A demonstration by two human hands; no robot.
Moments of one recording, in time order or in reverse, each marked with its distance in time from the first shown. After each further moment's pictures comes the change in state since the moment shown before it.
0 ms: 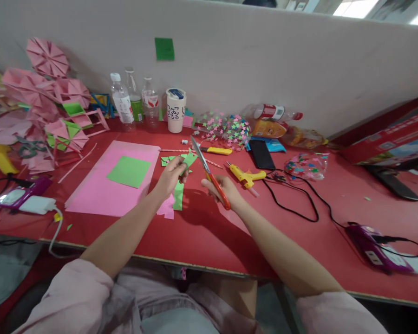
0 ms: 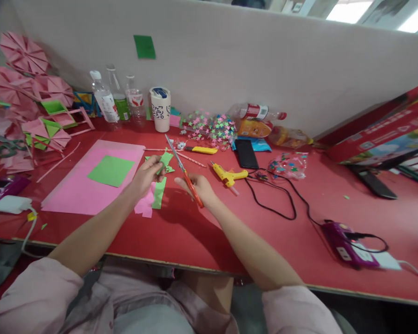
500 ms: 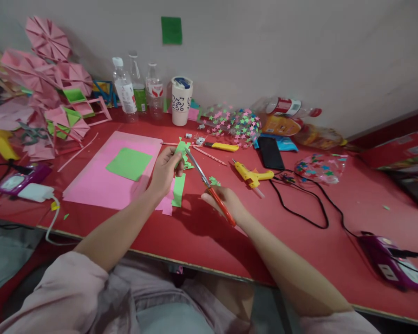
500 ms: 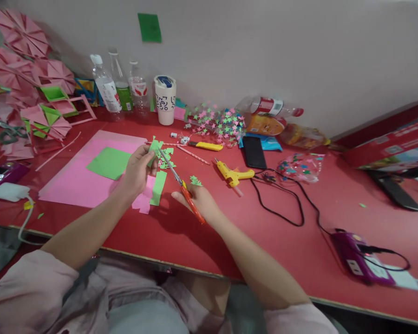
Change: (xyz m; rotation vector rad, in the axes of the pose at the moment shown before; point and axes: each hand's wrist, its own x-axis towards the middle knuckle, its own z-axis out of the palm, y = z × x) left_hand -0.006 0.007 -0.001 -0.073 0.193 0.150; right_hand -0.025 0.009 -0.002 -0.223 -0.142 -0.080
